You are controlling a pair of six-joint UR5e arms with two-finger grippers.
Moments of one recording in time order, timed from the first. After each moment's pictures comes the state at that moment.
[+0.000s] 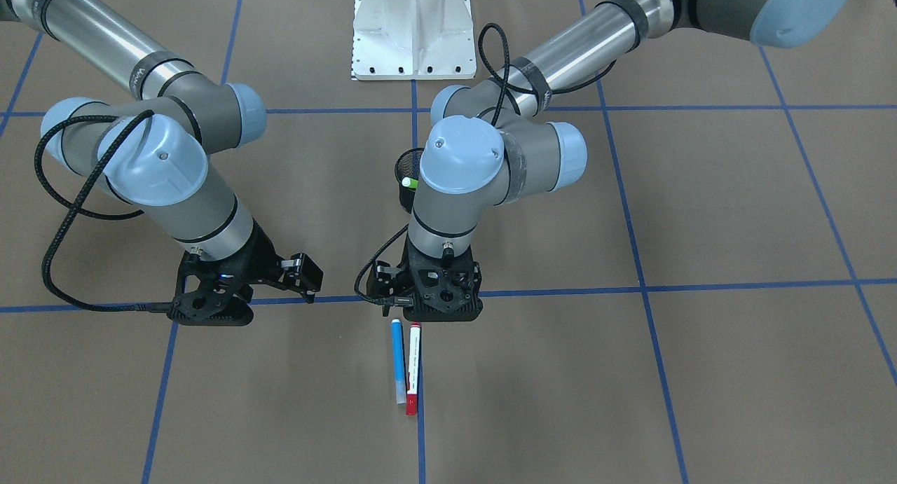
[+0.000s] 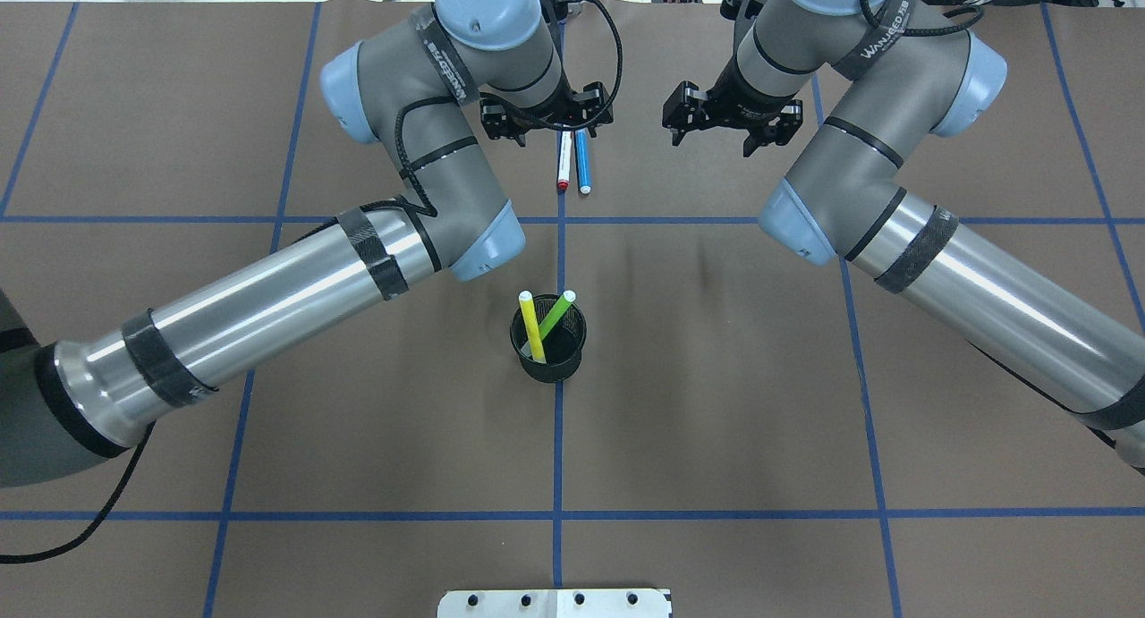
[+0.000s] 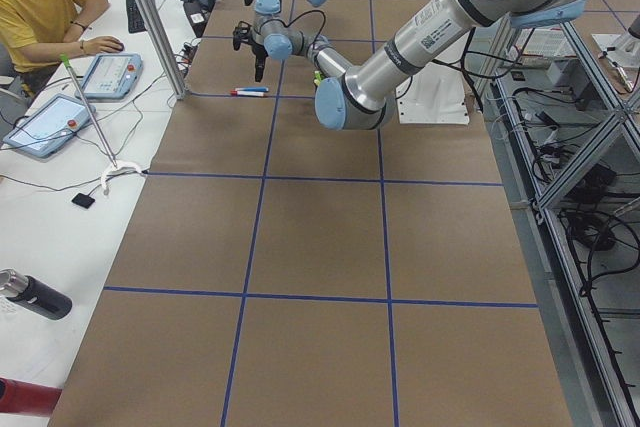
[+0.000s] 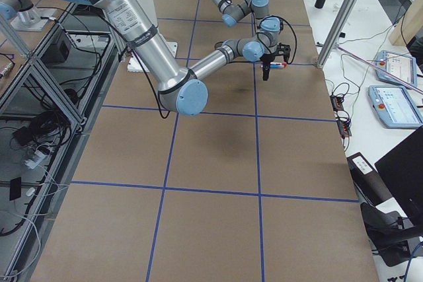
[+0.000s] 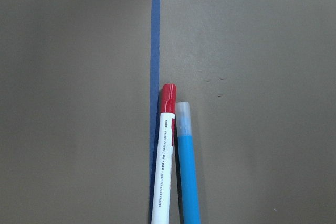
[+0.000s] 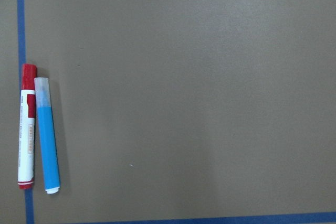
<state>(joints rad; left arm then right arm) -0.74 -2.61 -1.12 -1.93 -1.95 -1.18 0.87 -0.87 1.44 -1.35 2.11 1.09</state>
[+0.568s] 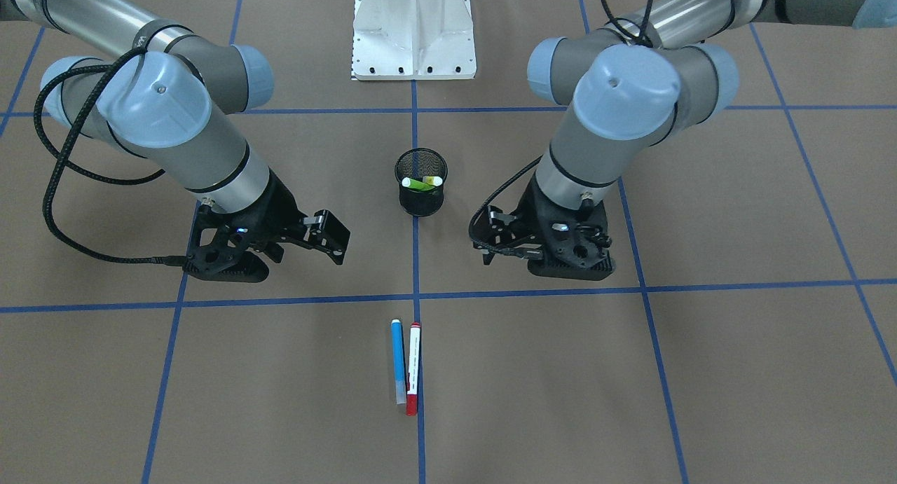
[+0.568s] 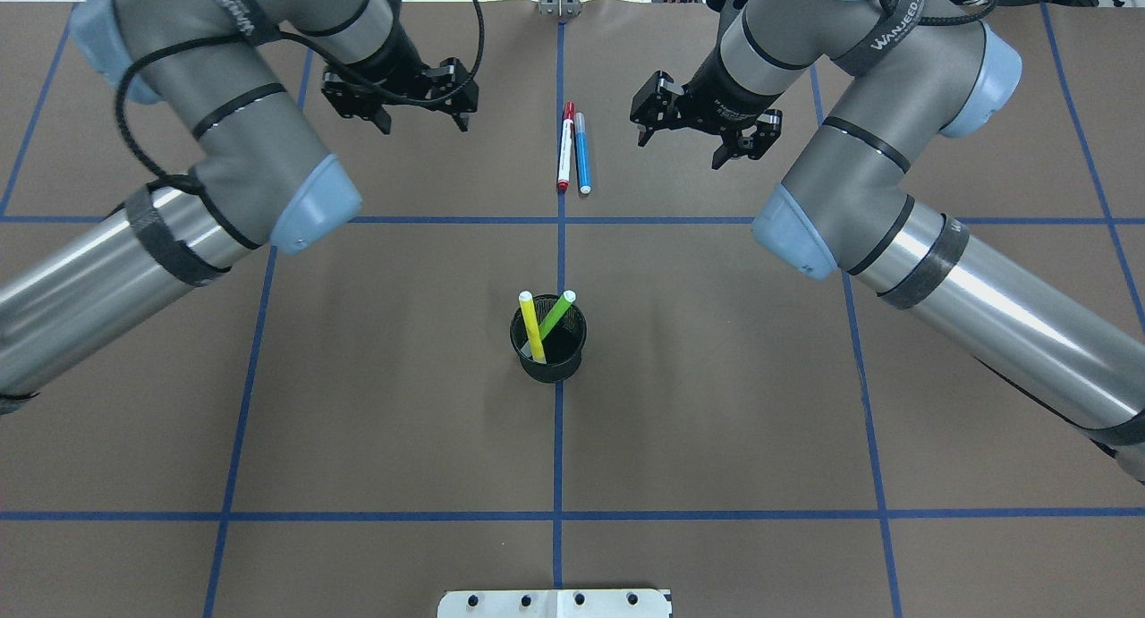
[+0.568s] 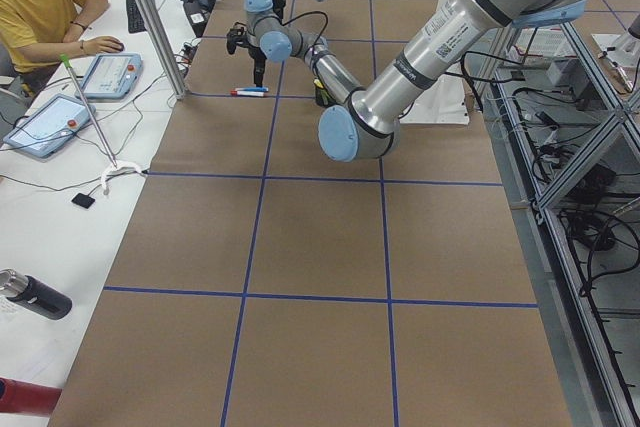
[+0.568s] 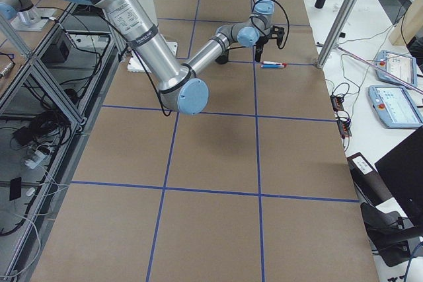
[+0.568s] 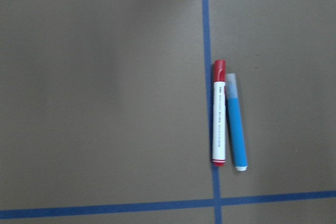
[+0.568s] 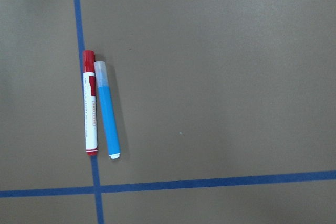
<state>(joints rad) -0.88 -2.33 -1.56 -1.65 -2.13 -0.92 0.84 -0.87 1.58 -1.40 2.16 1.27</state>
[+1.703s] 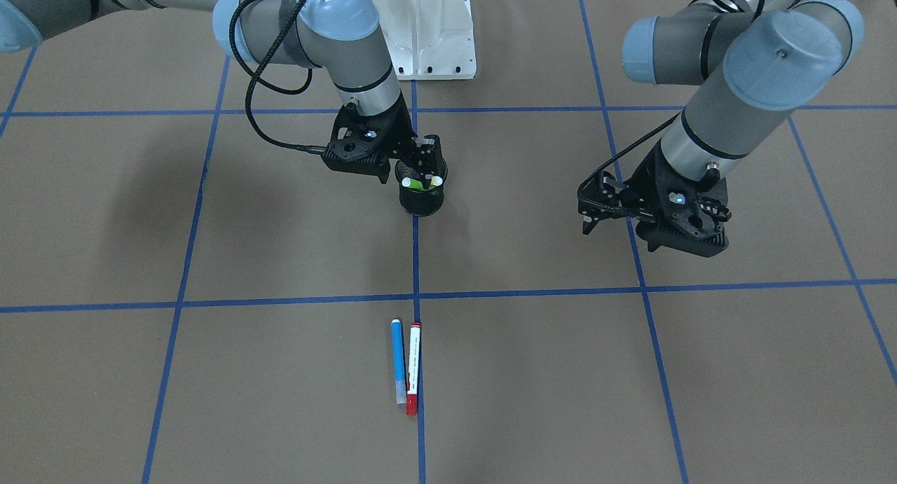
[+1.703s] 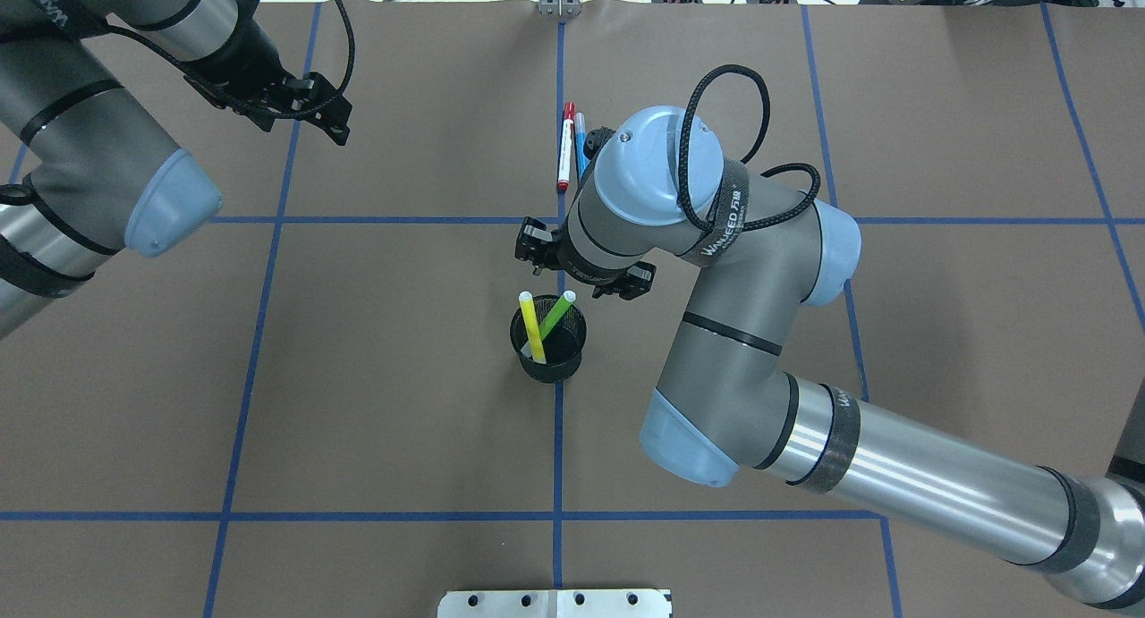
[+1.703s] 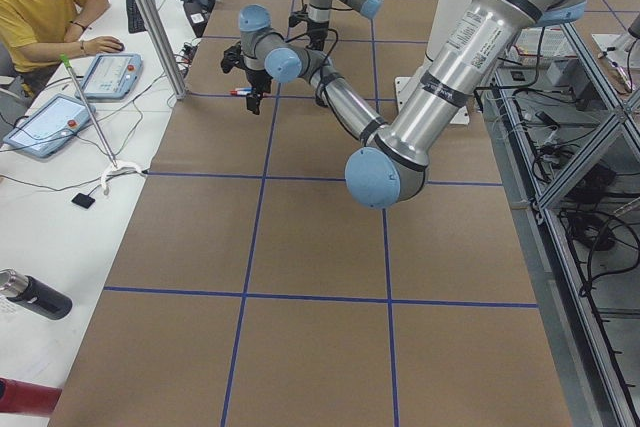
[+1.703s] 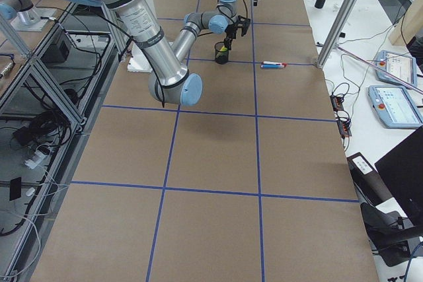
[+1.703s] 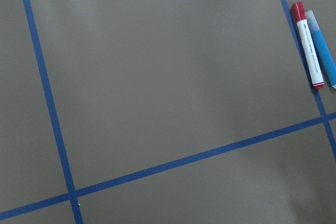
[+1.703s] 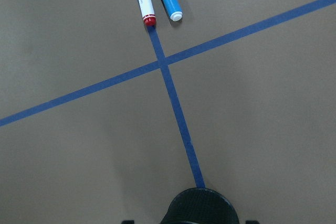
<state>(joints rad) -0.98 -2.16 -1.69 -1.59 -2.21 -0.63 0.54 -0.82 1.68 -1.48 1.87 1.57</state>
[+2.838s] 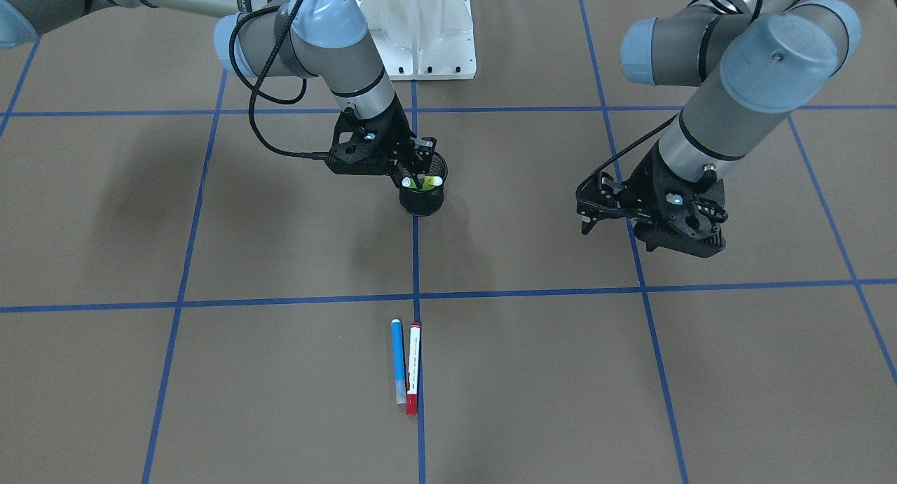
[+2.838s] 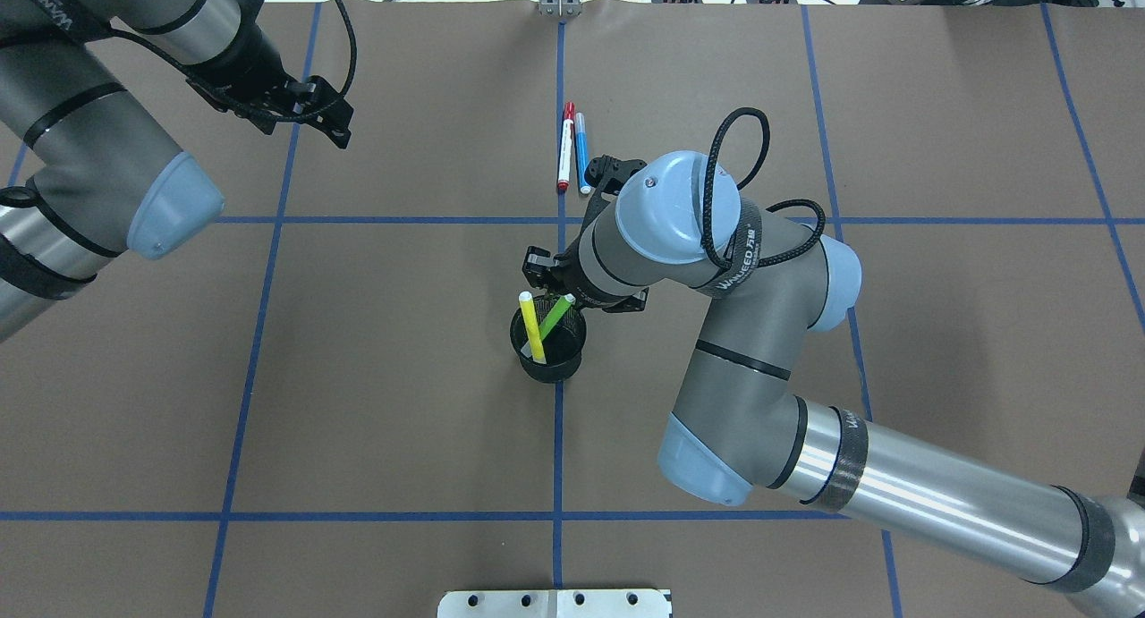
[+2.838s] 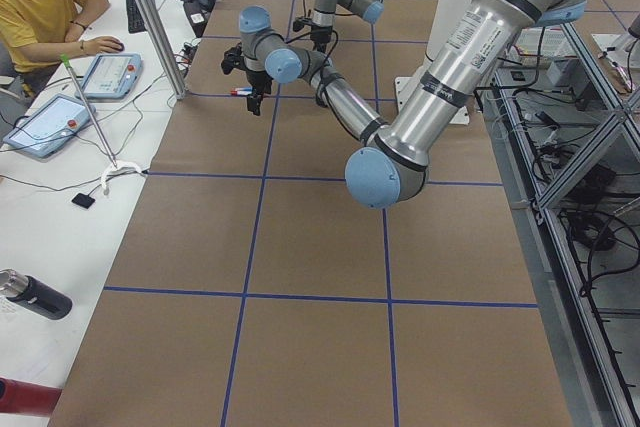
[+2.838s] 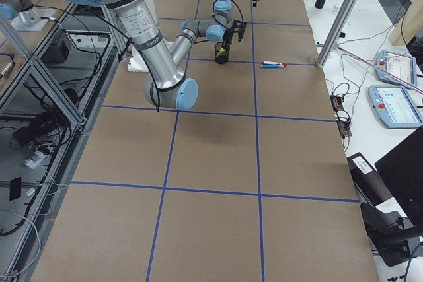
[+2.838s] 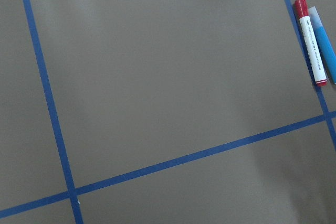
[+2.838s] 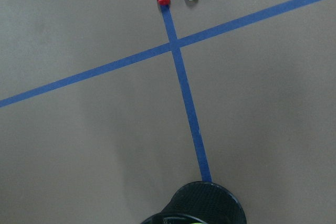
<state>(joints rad) -0.97 -2.16 -1.69 -1.60 -2.21 -0.63 0.51 -0.88 1.67 -1.33 1.86 1.55</state>
